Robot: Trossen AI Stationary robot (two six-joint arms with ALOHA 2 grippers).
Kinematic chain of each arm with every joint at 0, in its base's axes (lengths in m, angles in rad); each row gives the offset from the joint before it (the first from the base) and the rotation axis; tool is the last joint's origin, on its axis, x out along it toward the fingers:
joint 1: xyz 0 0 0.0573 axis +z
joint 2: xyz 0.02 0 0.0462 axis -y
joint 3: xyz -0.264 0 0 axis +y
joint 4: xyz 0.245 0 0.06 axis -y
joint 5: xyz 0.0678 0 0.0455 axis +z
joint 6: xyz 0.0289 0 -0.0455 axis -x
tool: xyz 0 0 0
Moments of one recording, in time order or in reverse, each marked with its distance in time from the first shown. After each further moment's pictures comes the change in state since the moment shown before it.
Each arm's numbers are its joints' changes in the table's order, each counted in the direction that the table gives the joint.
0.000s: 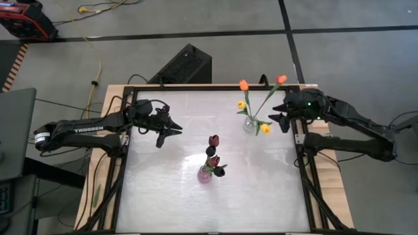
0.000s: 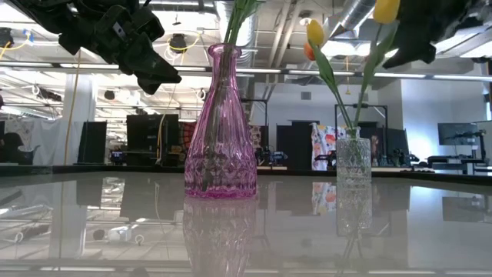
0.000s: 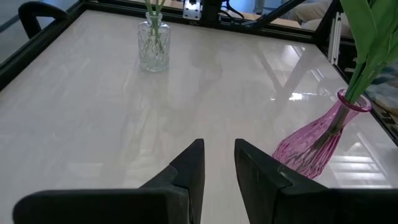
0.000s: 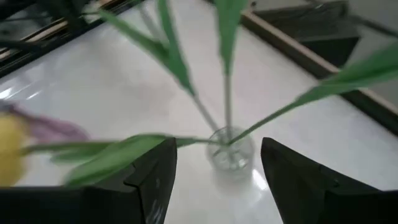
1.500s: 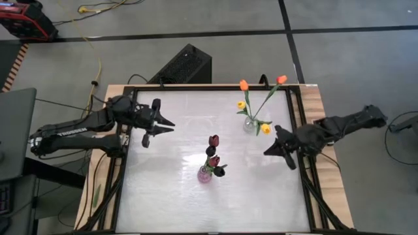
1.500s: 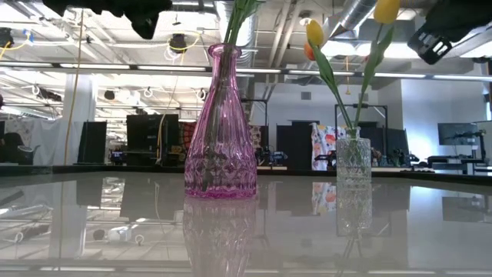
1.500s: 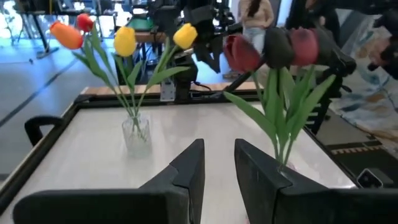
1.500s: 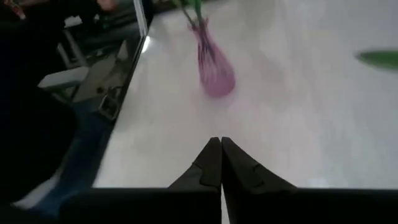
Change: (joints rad) left arm -0.066 0.200 -0.153 -0.077 -0.033 -0.025; right arm 0.709 0.036 0.212 0.267 -0.014 -0.173
